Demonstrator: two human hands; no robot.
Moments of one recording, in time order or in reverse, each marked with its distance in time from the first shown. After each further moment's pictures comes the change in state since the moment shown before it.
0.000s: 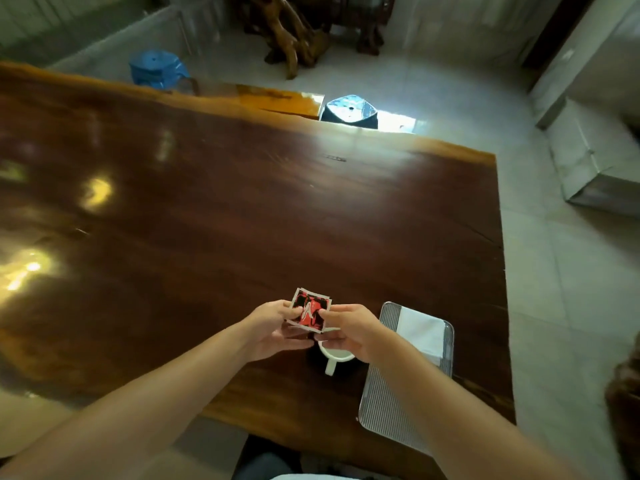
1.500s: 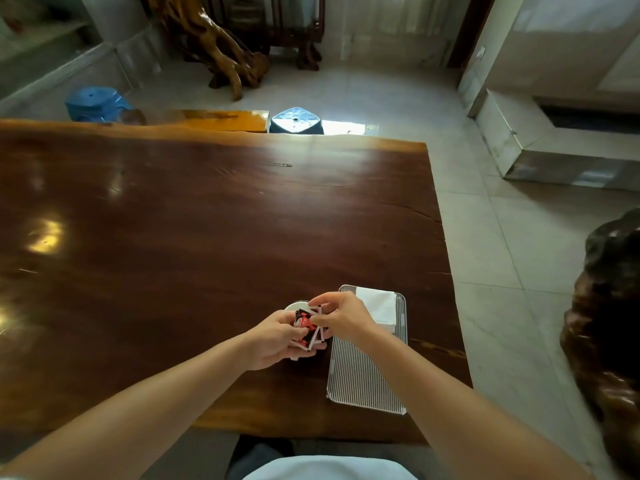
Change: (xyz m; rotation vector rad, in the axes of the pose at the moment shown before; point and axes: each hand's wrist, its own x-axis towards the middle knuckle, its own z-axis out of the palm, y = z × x) left_hand -0.008 -0.050 0.072 0.383 -0.250 0.042; right_hand -0.062 0.035 -0.055 -0.417 0.300 -0.395
